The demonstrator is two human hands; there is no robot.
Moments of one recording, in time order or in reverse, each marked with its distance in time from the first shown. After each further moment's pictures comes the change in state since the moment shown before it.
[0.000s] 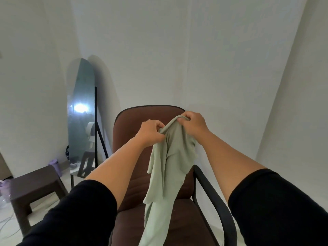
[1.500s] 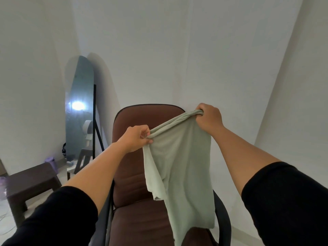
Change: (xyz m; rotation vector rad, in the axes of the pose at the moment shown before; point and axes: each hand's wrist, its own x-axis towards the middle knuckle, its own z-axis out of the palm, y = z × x) left_hand -0.031 -0.052 -0.026 0.117 -0.061 0.090; right_hand -0.006 0.000 -0.039 -0.405 0.152 -0.072
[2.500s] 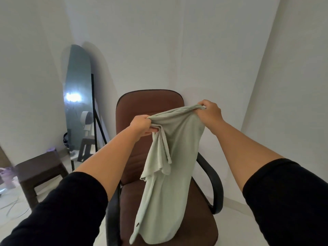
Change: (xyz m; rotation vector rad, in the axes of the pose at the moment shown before) left_hand -0.079 0.059 -0.003 -0.759 -0.001 -0.480; right_hand -0.106 -0.027 -0.028 0.316 -0.033 0.269
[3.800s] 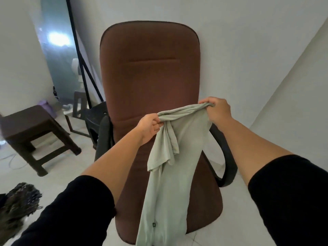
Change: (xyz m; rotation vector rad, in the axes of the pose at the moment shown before) left_hand 0.130 -0.184 0.063 -0.458 -0.148 -0.319; right_hand 0.060 0.187 0.135 -0.072 -0.130 0.157
